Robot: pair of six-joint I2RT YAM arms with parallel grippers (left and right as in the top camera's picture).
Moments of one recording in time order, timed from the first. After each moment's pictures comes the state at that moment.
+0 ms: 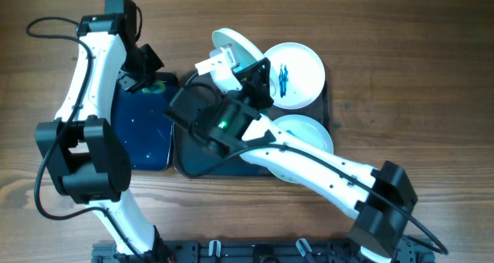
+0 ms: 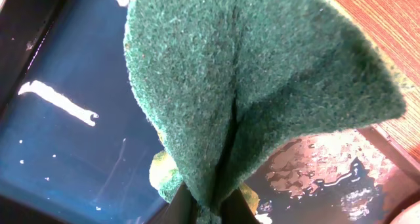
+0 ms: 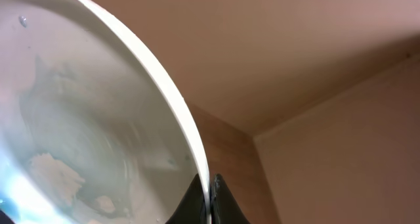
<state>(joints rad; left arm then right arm) 0.04 1.99 1.71 -1.19 0.02 -0.58 1.03 1.91 1.73 -1.05 1.39 0.37</state>
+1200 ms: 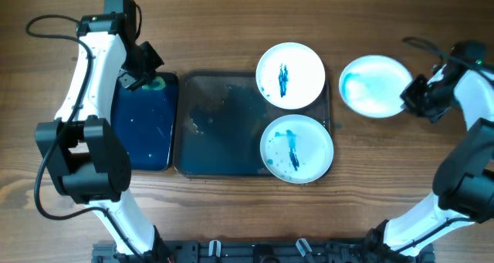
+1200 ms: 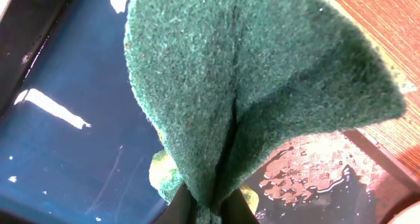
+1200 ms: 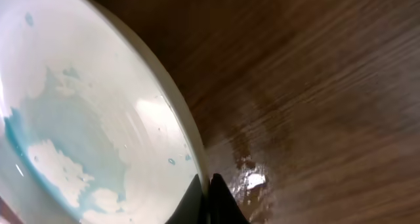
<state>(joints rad) 0.04 1.99 1.72 -1.15 0.02 -0.58 -0.41 1.90 1.29 -0.84 -0.20 0.35</state>
